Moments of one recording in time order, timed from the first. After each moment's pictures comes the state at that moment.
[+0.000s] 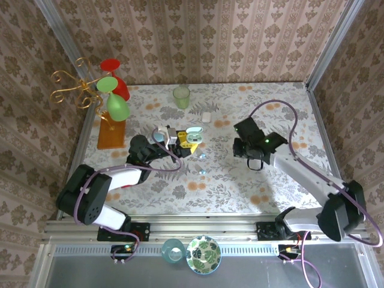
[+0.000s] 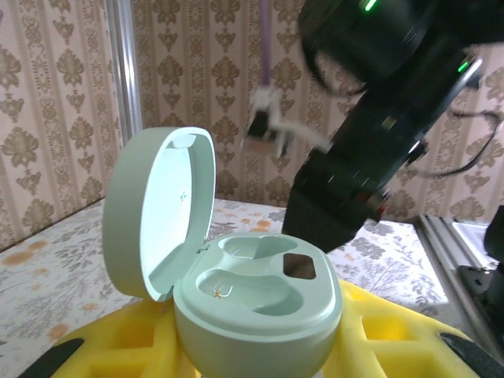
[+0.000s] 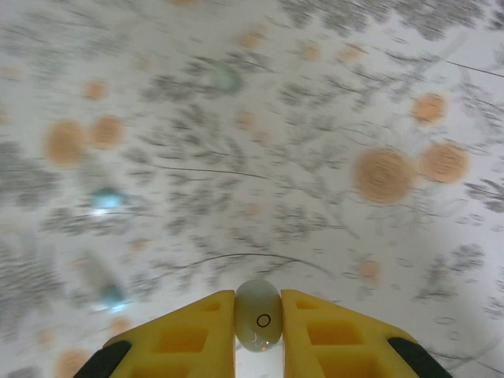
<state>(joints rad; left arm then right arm) -0.53 1.47 0.50 1.15 0.86 -0.14 0.53 1.28 1.05 -0.77 0.14 0.65</state>
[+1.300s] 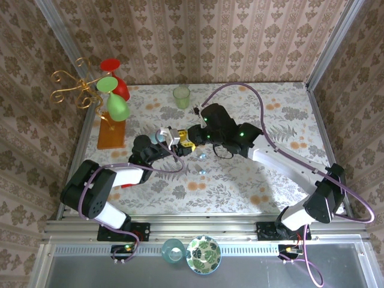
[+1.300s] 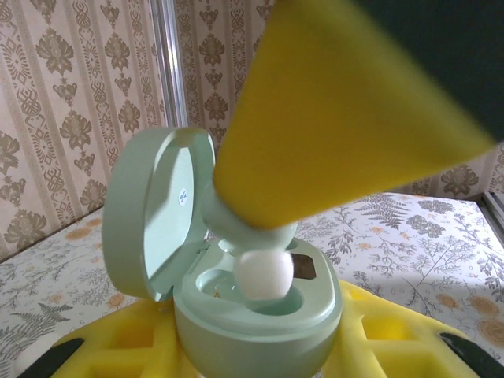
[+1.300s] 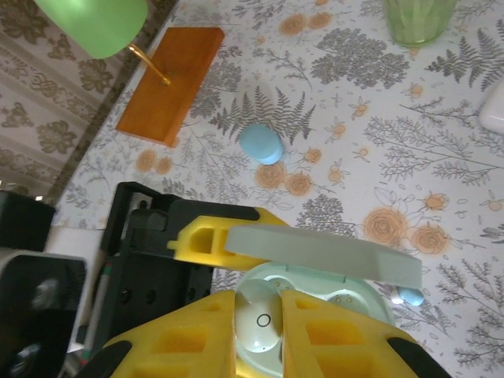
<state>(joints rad) -0.53 1.52 0.49 1.14 0.77 -0.02 0.79 1.51 1.39 -0.54 0.02 0.49</state>
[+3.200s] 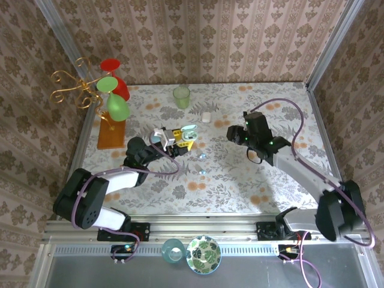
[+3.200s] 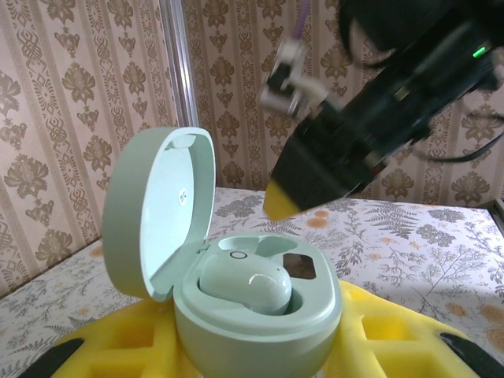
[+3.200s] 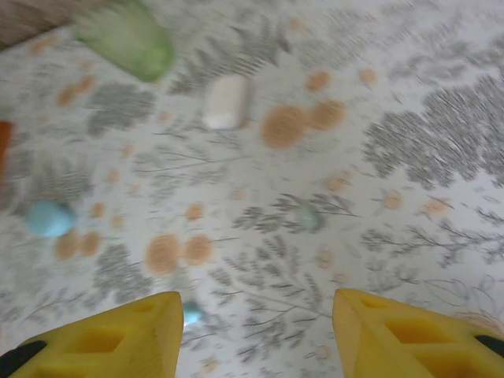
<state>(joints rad) -0.50 1.41 0.45 1.12 0.76 -0.01 0.38 1.33 0.91 -0.29 0.03 0.55</state>
